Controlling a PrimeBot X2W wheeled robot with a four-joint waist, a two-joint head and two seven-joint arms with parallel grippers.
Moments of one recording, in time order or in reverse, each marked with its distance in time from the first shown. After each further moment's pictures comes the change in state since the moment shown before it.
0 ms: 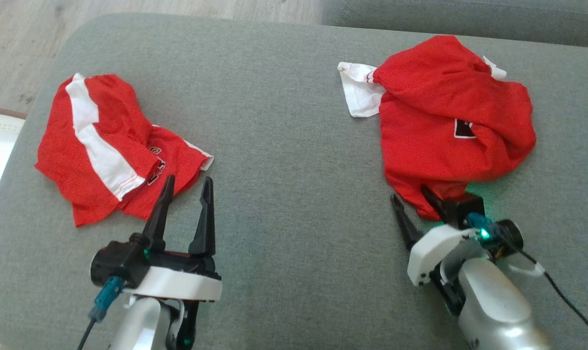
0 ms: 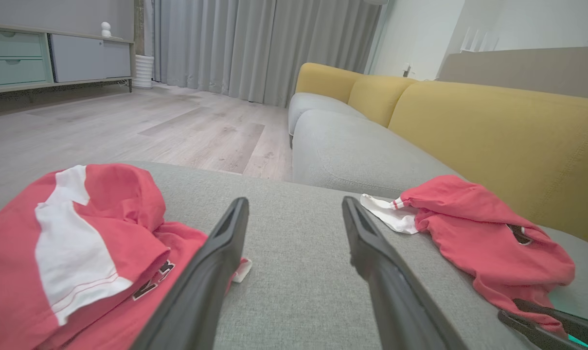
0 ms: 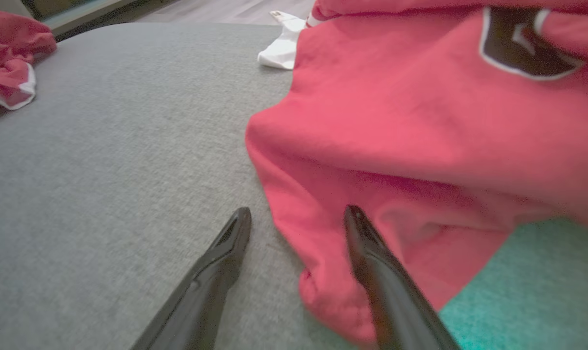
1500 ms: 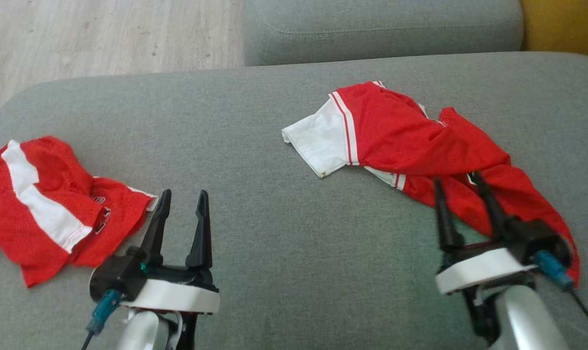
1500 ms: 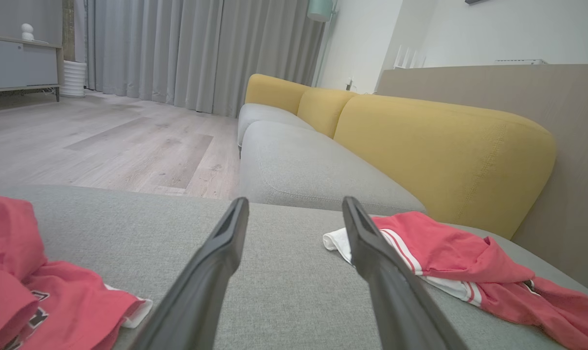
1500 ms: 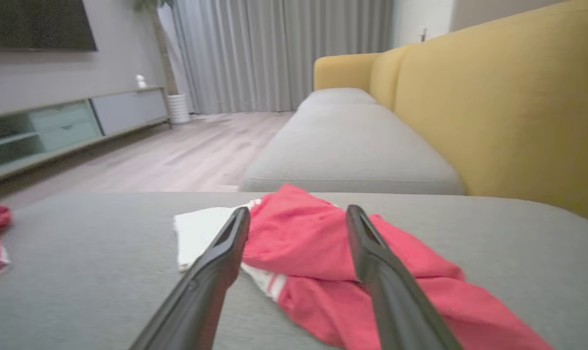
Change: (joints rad) left arm 0.046 -0.001 0.018 -0.004 -0.017 0.001 0.000; right arm 0.294 0.004 -0.166 -0.579 0.010 0.000 -0.038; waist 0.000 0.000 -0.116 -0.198
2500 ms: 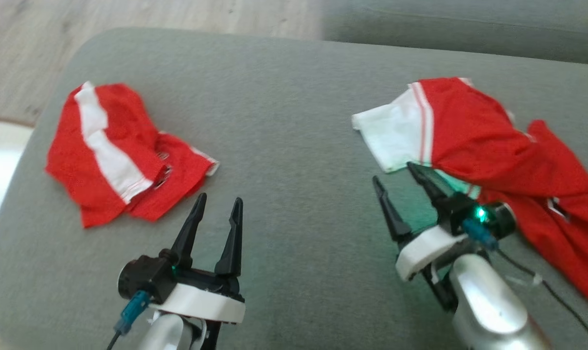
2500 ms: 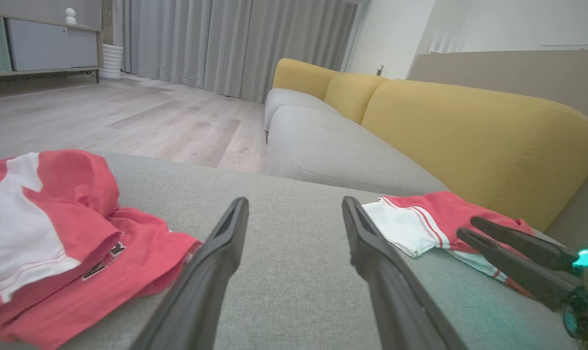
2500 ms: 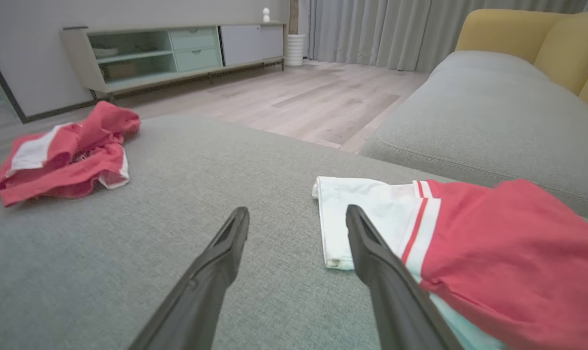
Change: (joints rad) left arm -0.002 0.000 -0.115 -0.006 -0.004 0.000 0.000; right arm -0.215 -0.004 0.228 0.309 -0.067 0.000 -0.047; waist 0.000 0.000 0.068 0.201
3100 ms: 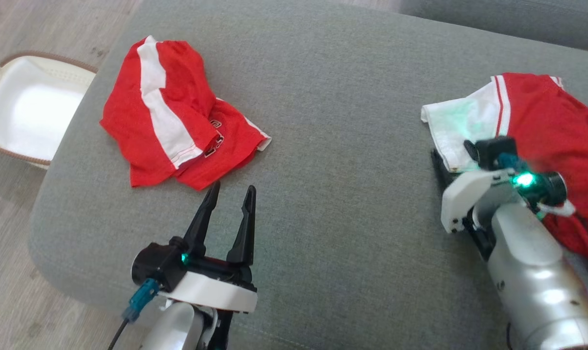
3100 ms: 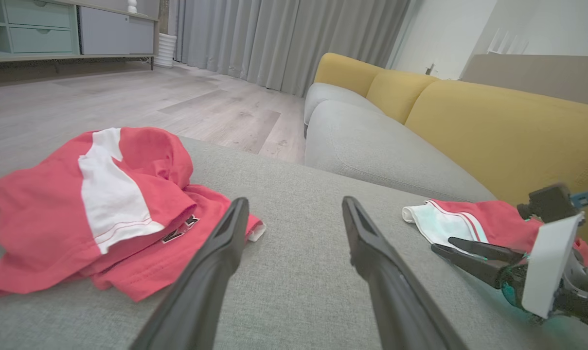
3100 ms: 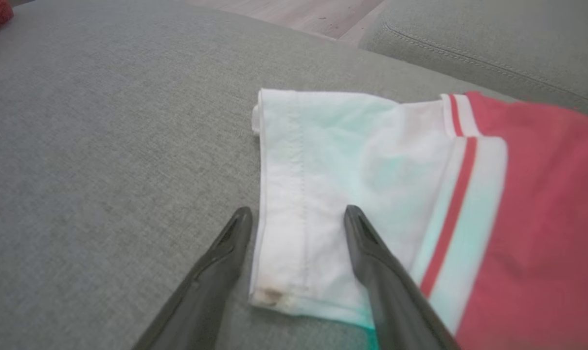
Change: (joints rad) left arm -0.049 0.000 -0.068 -0.004 -0.070 0.019 0.000; right arm -0.298 -0.052 -0.196 0.428 -0.082 0.000 0.182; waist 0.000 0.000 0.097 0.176
